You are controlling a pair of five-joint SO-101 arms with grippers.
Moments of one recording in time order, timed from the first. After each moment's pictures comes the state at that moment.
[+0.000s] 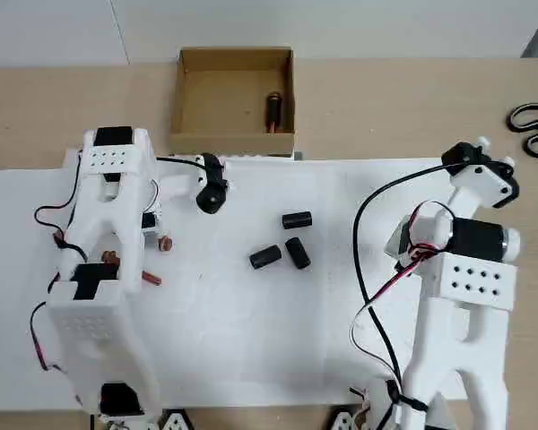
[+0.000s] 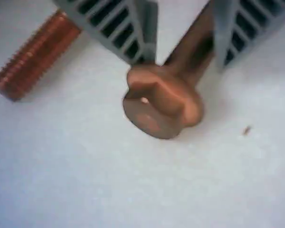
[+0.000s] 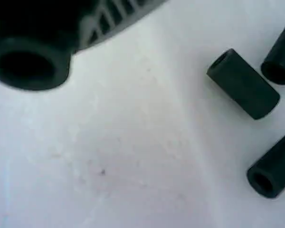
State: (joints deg) left arm -6.7 29.7 -13.1 96.7 -77.6; right arm 8.2 -33.4 28.7 85.7 -23.1
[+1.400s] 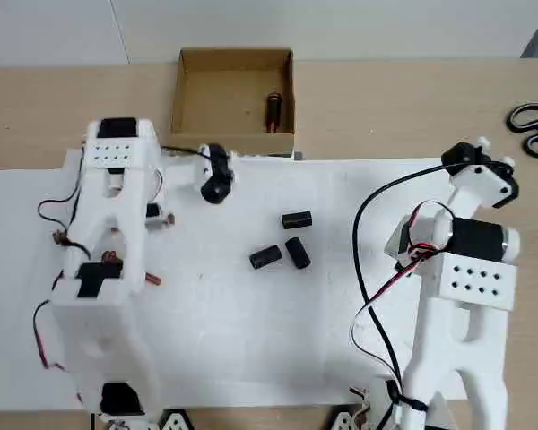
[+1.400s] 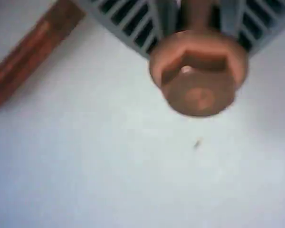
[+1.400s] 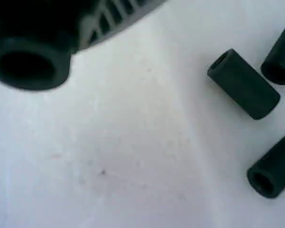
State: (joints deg) left arm -5.5 26.6 -19.5 98.9 -77.6; right arm 8.2 -33.4 28.7 85.7 -23.1
